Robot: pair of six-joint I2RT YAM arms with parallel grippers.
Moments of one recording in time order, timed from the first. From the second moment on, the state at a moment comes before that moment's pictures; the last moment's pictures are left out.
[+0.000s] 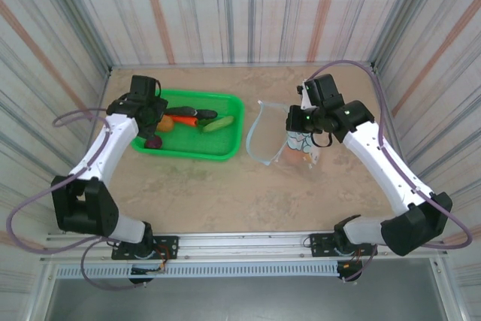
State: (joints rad) left arm -0.14 1.46 1.24 -0.79 -0.20 -1.31; right arm 0.45 1.31 1.34 -0.91 -0.14 0.49
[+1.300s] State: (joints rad) left arm -0.08 1.95 1.46 -0.77 -0.21 -1.55; right arm 0.45 1.31 1.34 -0.96 -0.07 0.48
